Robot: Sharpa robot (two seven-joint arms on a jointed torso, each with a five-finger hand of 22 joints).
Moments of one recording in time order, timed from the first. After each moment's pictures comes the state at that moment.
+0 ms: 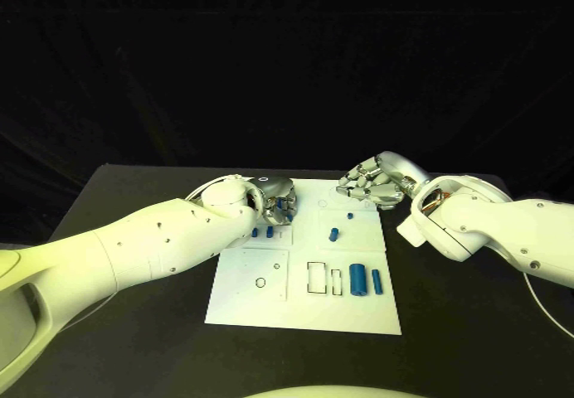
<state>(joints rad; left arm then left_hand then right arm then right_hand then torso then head) 1.20 -0.42 -0.03 1.15 -1.56 -0.09 -0.16 1.46 -0.18 0.47 0.10 0.05 1.06 0.11 0.19 0.17 1.14 0.05 0.33 0.12 1.47 -0.02 1.22 1.08 0.12 1.32 0.07 1.23 0.99 1.29 -0.96 -0.11 1.66 -0.93 -0.46 -0.08 1.36 -0.03 -0.12 0.29 0.53 0.97 0.13 0.19 0.24 1.05 0.05 0.81 0.75 1.47 -0.02 1.24 1.15 0.08 1.36 0.08 1.15 1.31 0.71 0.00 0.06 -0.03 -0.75</state>
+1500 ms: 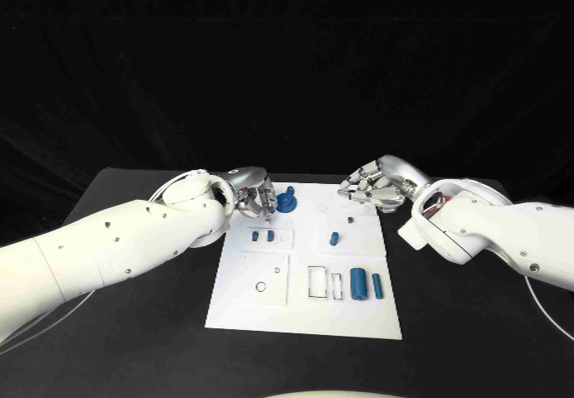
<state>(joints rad) 1.21 -0.59 0.03 1.29 -1.46 -0.14 -0.16 1.45 -0.16 0.51 0.04 0.05 1.13 0.12 0.16 0.16 1.22 0.04 0.25 0.12 1.46 -0.03 1.23 1.06 0.12 1.32 0.07 1.25 1.02 1.29 -0.96 -0.11 1.65 -0.93 -0.46 -0.08 1.36 -0.03 -0.12 0.29 0.53 0.97 0.13 0.19 0.24 1.05 0.05 0.81 0.74 1.47 -0.02 1.24 1.15 0.08 1.36 0.08 1.15 1.31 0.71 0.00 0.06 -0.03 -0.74</state>
